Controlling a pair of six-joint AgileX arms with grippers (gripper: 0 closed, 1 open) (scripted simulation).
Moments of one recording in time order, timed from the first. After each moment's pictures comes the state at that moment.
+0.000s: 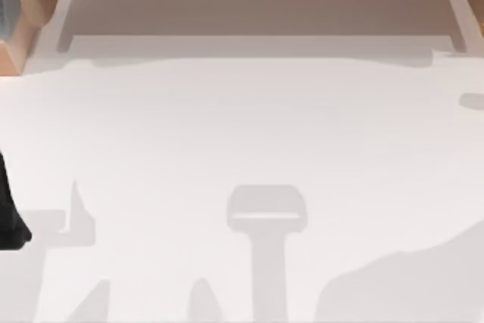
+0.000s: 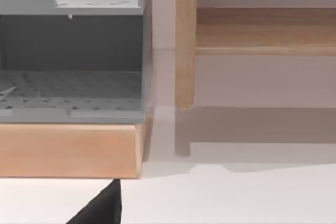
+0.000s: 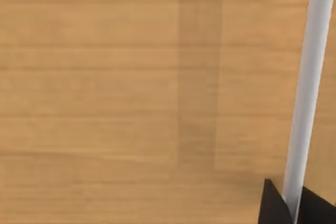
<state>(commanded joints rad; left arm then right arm) 0.00 0.00 0.00 0.00 0.00 0.00 -0.44 2.35 1.21 1.14 -0.40 -1.56</state>
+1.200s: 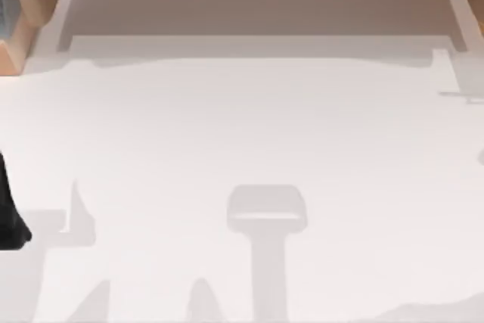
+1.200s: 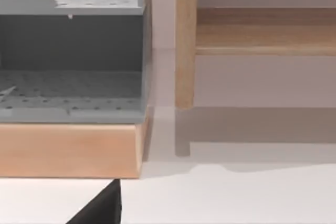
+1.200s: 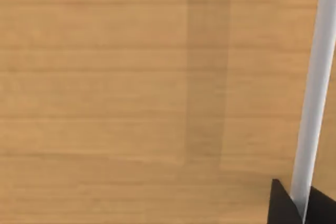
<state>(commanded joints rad) 0.00 0.00 0.00 0.00 0.00 0.00 -0.54 2.19 0.83 1.36 -0.50 -1.55</state>
